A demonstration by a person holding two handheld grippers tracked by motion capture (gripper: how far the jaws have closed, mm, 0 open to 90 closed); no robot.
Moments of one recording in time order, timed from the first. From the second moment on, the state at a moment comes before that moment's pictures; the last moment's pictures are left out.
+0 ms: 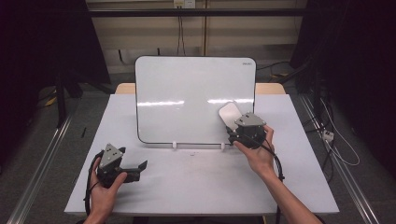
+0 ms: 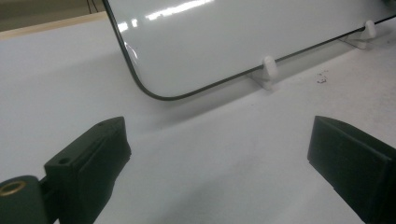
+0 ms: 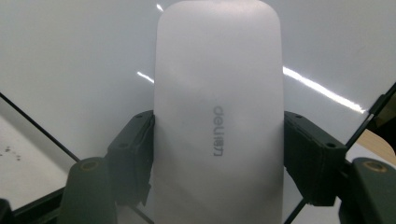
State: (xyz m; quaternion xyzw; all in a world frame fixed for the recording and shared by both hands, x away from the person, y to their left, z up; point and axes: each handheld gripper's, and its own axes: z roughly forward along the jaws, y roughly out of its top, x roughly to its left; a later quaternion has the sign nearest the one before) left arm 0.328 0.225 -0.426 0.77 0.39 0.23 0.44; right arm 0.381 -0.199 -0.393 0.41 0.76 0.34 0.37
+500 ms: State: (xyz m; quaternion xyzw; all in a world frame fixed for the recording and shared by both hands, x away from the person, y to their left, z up) left arm 0.328 0.226 -0.426 0.77 0.39 0.23 0.44; right arm 0.383 -0.197 -0.396 0.39 0.77 0.32 0.39
